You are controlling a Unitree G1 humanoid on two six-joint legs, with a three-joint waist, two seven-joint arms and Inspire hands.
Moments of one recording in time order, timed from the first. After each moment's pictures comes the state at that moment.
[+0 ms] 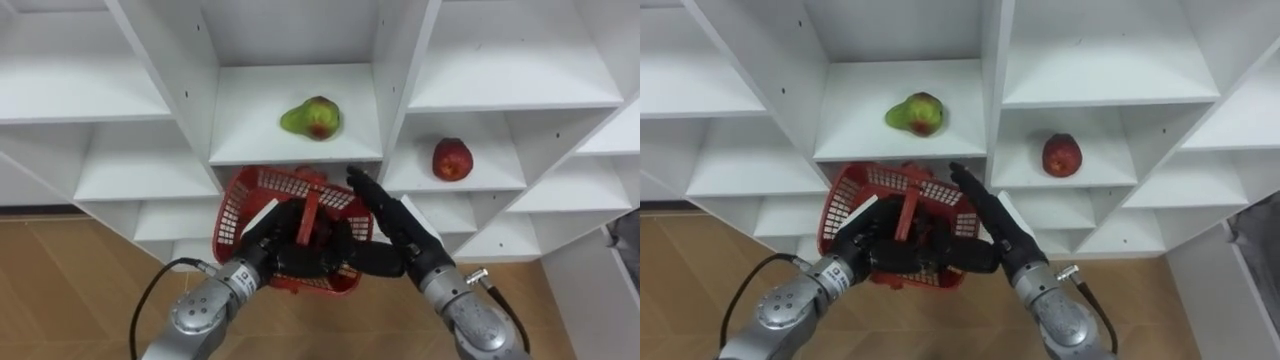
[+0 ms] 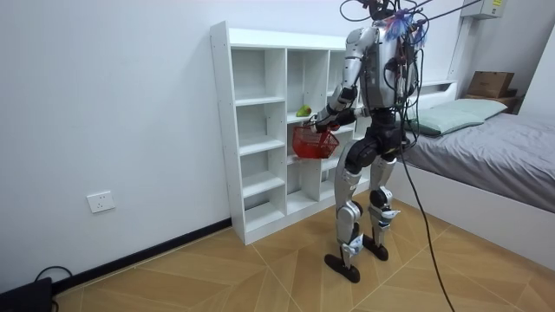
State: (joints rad) left arm -0.12 0.26 -0.43 0.54 -0.30 -0.25 -0.20; right arm -0.04 -0.28 0.43 0.50 0.08 -0.39 0.05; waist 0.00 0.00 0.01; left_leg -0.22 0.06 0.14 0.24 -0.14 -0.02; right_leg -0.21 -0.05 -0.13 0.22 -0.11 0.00
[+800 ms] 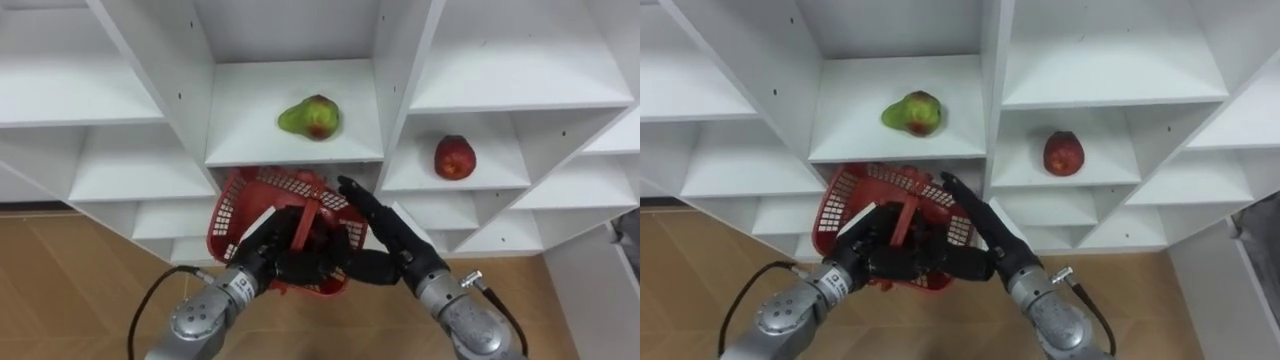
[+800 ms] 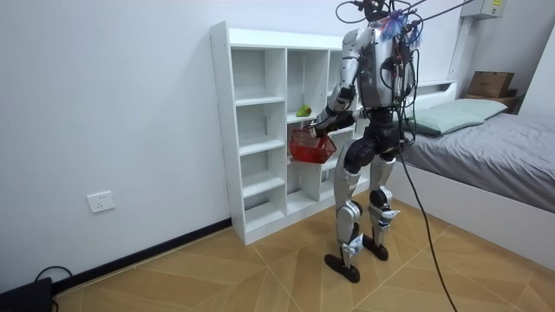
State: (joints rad) left arm -0.10 0.25 -0.43 0.58 -0.30 -0.25 -0.20; right arm -0.04 -0.28 0.44 0.50 -0.03 -0.37 0.06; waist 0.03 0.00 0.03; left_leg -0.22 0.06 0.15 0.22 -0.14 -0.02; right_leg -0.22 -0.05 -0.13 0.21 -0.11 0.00
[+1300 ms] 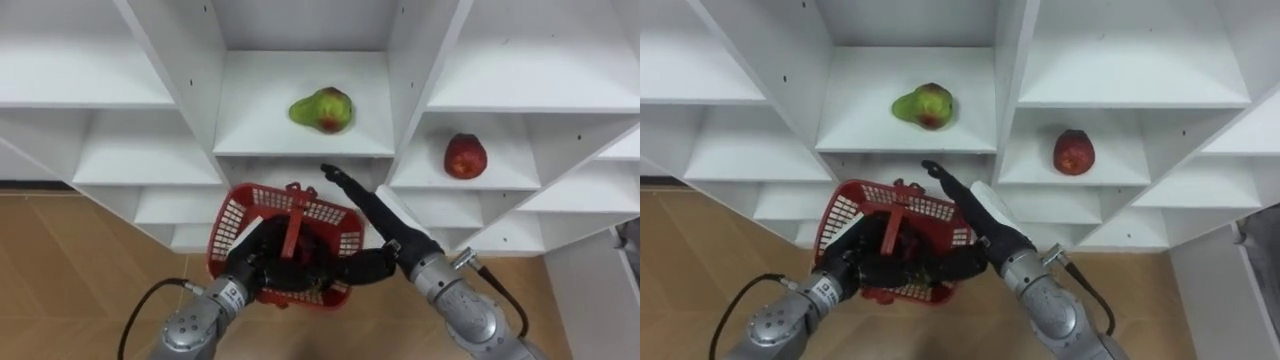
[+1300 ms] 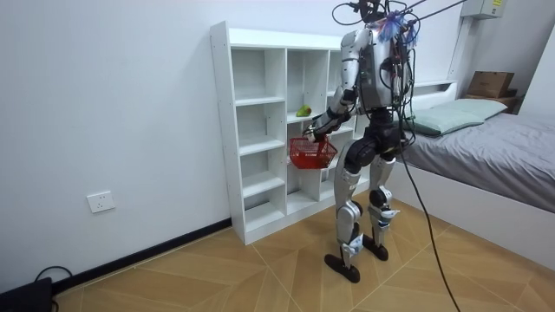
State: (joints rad) left arm -0.06 0.24 -0.34 0.59 -0.24 -0.26 -0.20; right arm -0.06 -0.31 0.43 0.36 -0.21 -0.33 0.02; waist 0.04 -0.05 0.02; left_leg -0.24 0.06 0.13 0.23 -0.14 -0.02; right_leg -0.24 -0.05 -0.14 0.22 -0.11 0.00
